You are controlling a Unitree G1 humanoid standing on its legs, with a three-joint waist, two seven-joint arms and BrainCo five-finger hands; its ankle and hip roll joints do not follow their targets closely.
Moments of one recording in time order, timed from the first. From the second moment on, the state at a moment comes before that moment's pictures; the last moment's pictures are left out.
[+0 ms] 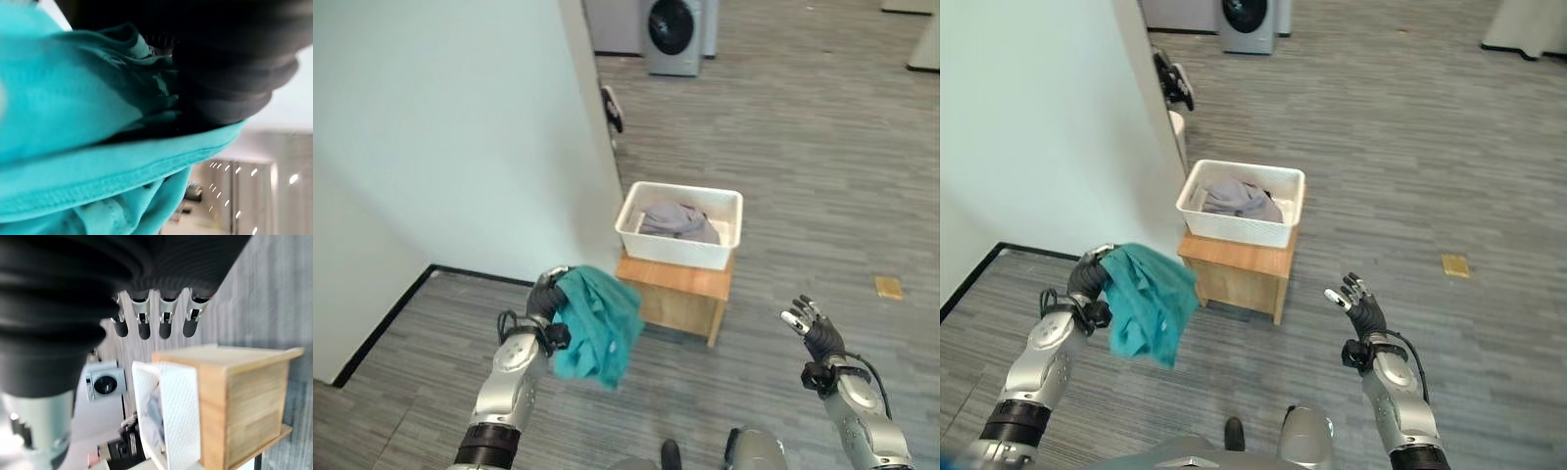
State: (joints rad) left arm -0.08 0.43 0.02 0.14 -0.47 0.03 0.04; right arm 0.12 -0.33 -0.04 0.12 0.48 0.07 -0.03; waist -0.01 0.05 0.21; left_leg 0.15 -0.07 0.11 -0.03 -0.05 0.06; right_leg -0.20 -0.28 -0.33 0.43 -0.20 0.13
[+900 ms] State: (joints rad) left arm -0.74 0.89 -0.35 0.40 -0.51 0.03 -0.01; right arm 0.05 -0.37 0.04 0.18 0.53 0.07 -0.01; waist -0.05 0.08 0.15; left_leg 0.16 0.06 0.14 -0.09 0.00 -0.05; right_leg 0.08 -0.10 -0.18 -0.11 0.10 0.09
